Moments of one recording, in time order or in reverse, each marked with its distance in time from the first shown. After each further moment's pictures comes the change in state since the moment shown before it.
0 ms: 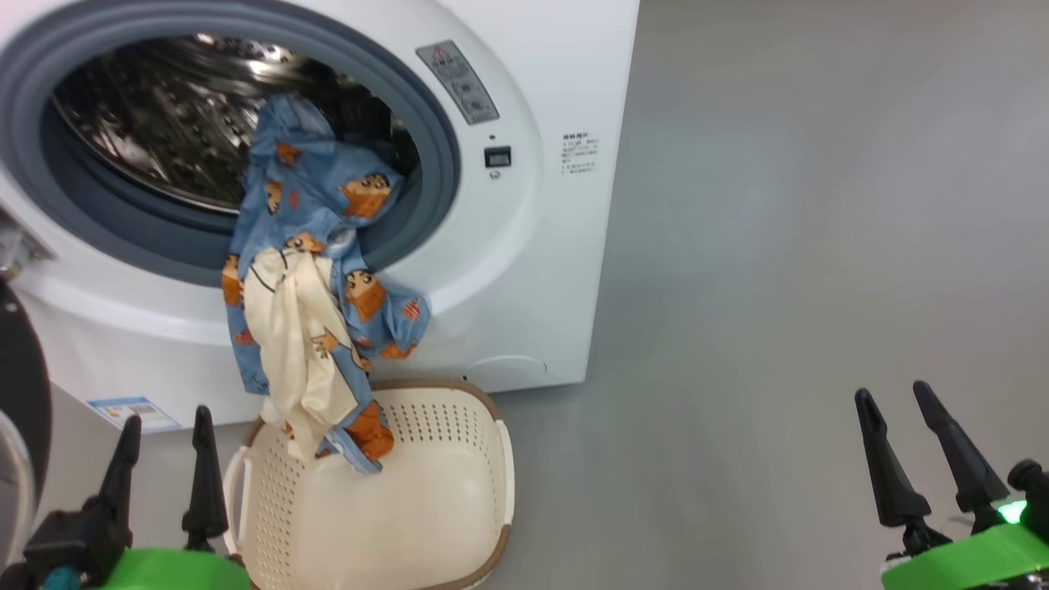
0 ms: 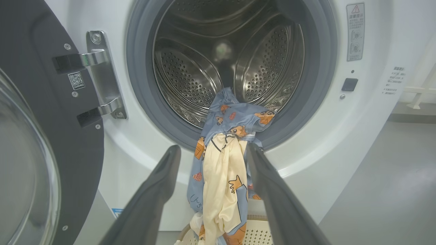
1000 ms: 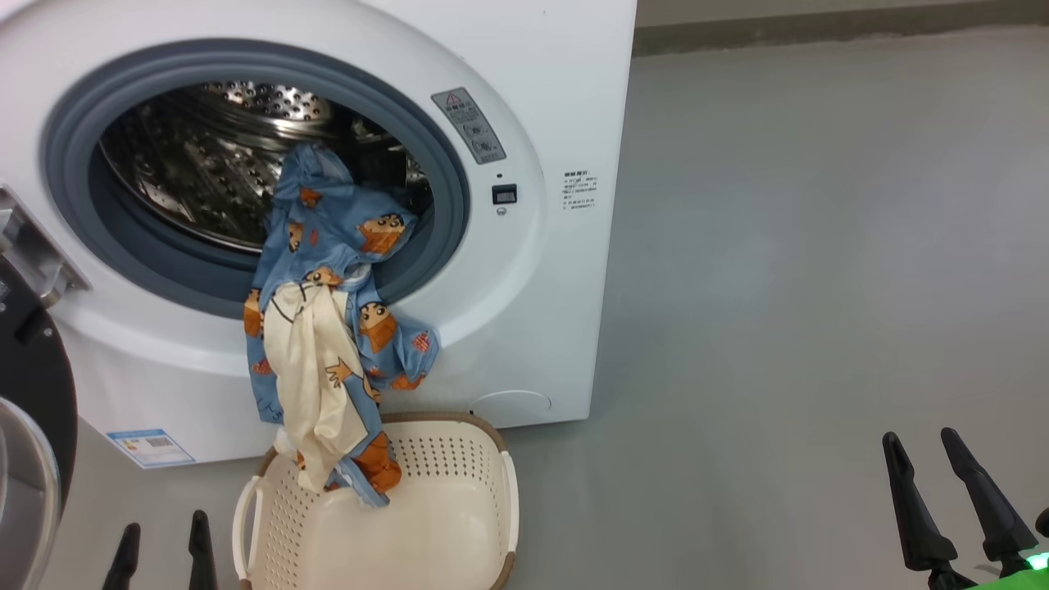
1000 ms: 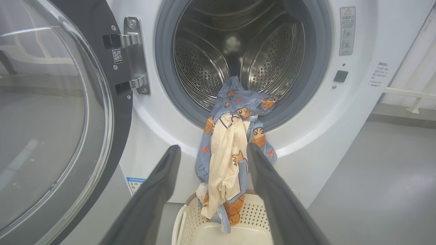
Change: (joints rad) left arm 0.254 0.000 0.009 -0.122 -0.068 0.000 0.001; right arm 0.126 0.006 -0.060 -0.026 0.003 0.000 0.000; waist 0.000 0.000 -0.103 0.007
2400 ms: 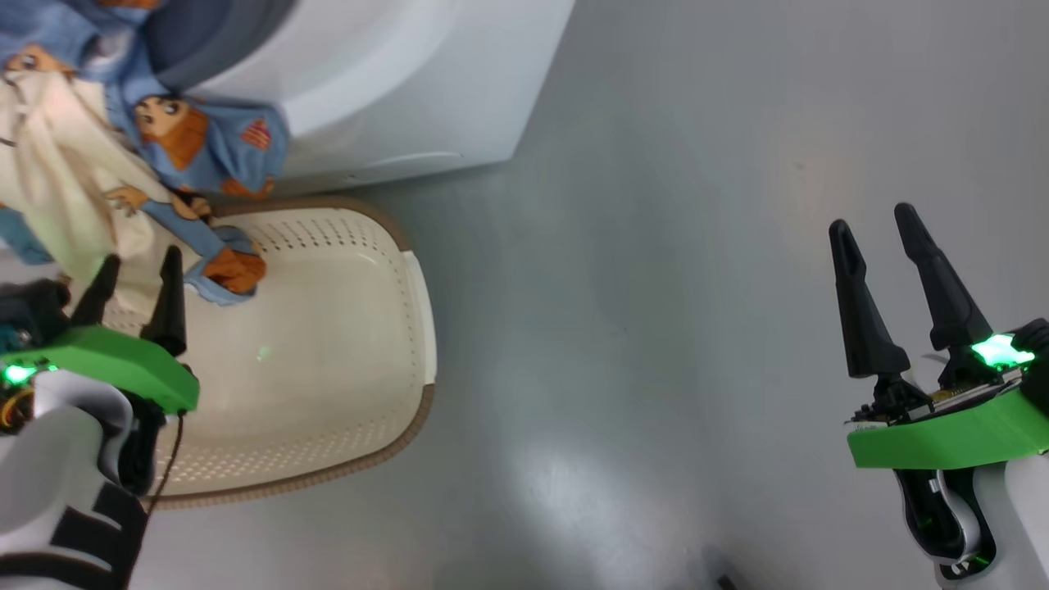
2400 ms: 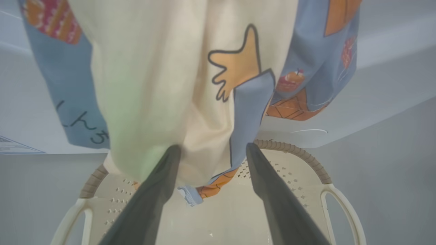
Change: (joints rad) left arm -0.872 0.242 -0.479 0.788 -0.407 0.000 0.000; right arm -0.392 0.032 0.100 -0.074 -0.025 0.000 0.000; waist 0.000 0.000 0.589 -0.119
